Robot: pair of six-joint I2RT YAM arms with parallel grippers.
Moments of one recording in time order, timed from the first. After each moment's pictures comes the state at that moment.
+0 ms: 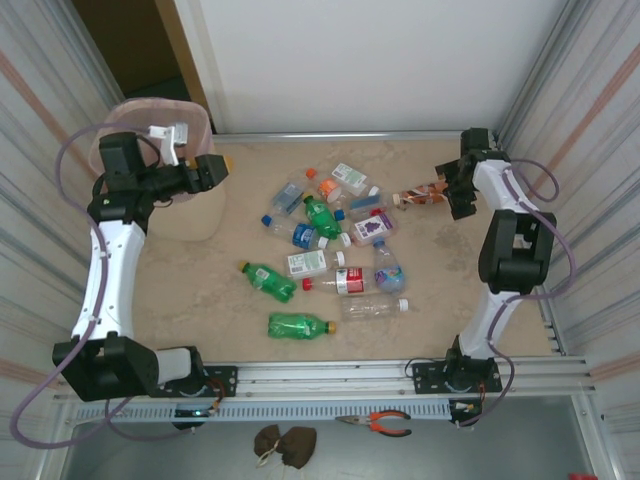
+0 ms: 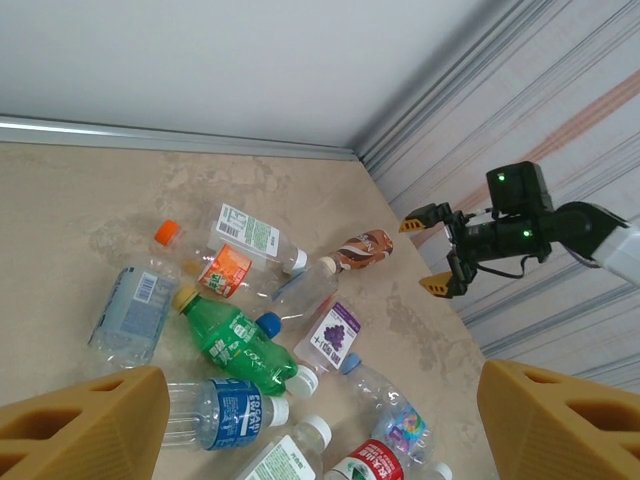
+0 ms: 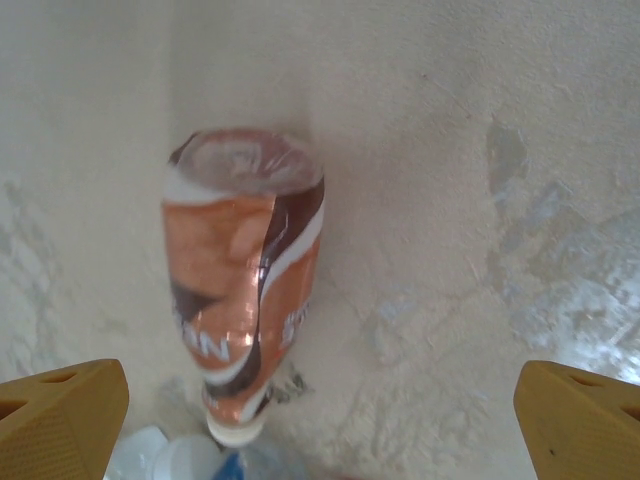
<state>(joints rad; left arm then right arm) 0.09 1.26 1.32 -0.53 0.89 -0.27 -0.08 1.95 1.60 -0.82 -0.04 1.23</state>
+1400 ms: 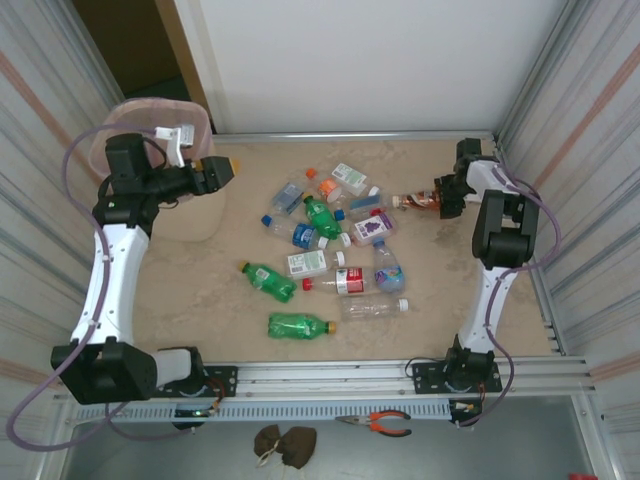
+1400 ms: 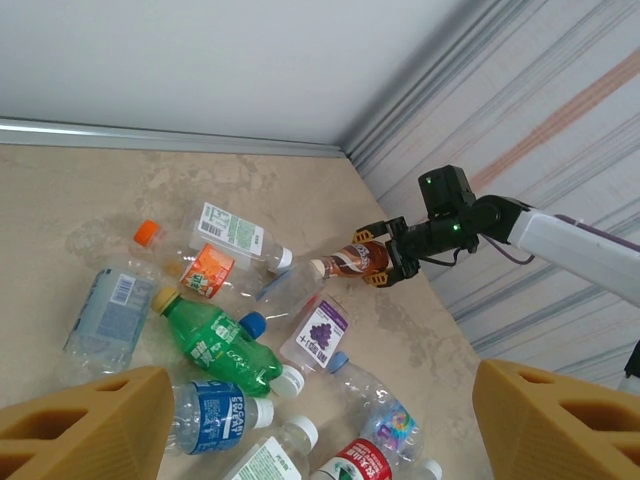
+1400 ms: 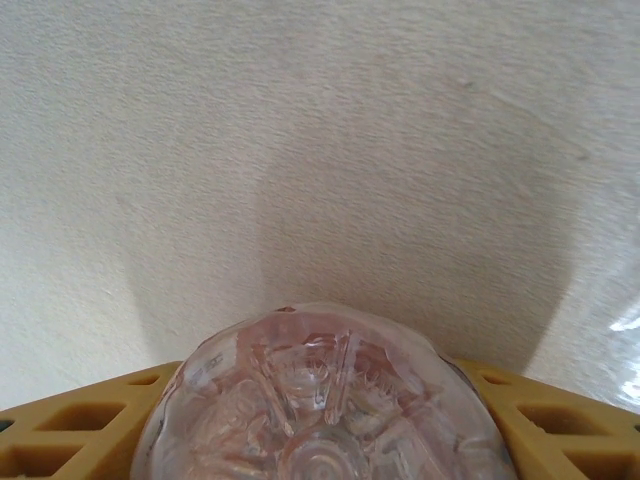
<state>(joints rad) 0.04 1.23 1.30 -0.50 0.88 -0.29 -0.11 2.17 1.68 -0.75 -0.13 1.38</state>
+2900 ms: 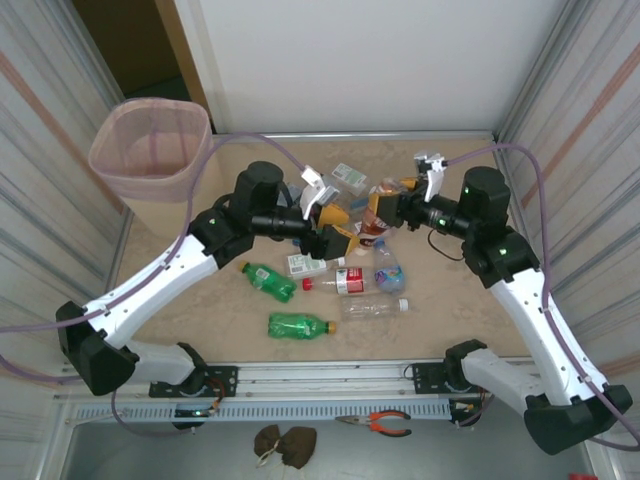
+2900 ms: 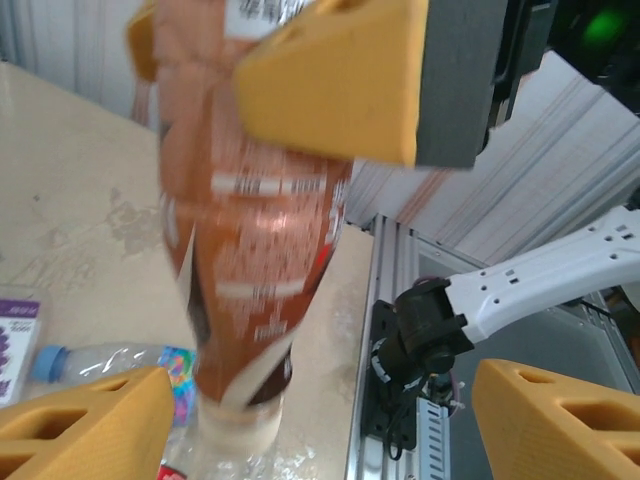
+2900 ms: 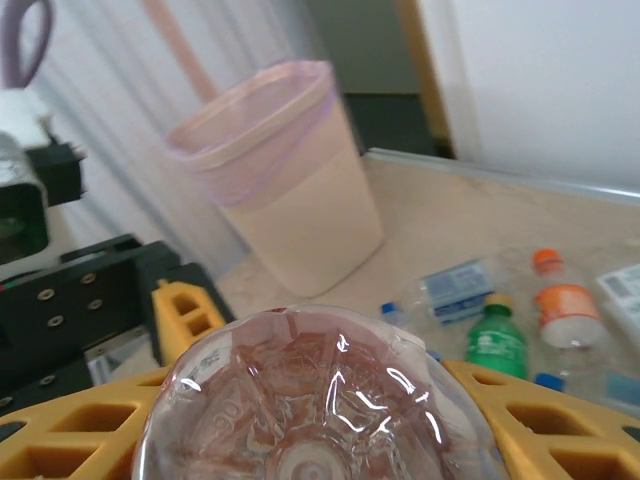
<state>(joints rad) -0.79 1.32 1.30 -0.35 0.69 -0.15 0.37 0.96 1.11 -0.35 -0.61 0.28</state>
